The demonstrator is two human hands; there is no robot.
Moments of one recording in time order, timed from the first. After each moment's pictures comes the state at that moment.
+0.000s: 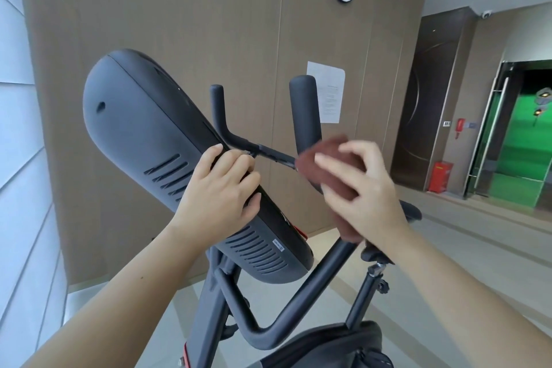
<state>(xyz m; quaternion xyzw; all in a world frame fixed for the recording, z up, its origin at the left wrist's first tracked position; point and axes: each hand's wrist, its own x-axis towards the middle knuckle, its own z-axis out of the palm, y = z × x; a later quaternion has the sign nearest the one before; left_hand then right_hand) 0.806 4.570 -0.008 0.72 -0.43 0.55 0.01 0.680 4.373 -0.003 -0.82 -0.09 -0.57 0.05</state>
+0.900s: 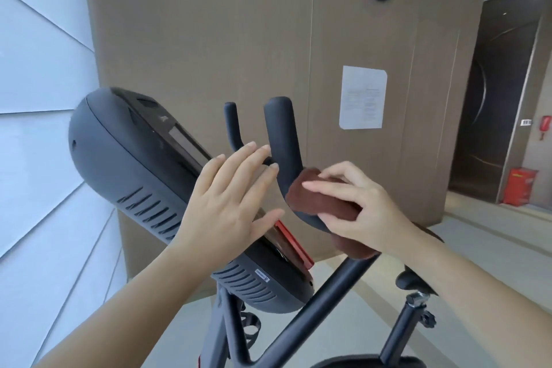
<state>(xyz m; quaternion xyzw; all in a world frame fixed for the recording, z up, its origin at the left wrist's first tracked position) 0.763 4.526 0.018 0.71 -0.40 0.58 0.03 0.693 4.309 0.020 -0.87 -0.24 -0.35 0.25</state>
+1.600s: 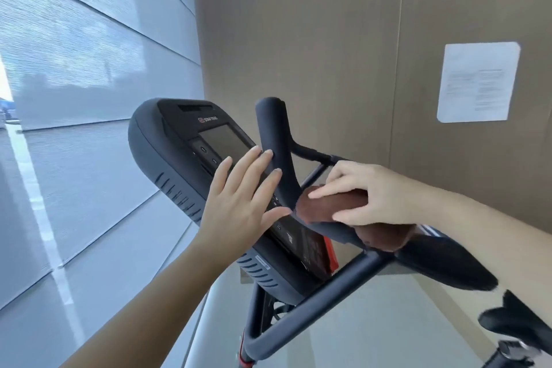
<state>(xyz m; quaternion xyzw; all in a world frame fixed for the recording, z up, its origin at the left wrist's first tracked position) 0.730 4.479 0.009 0.77 -0.24 0.59 -0.11 0.720 4.242 0.053 -0.90 -0.38 -0.14 0.18</state>
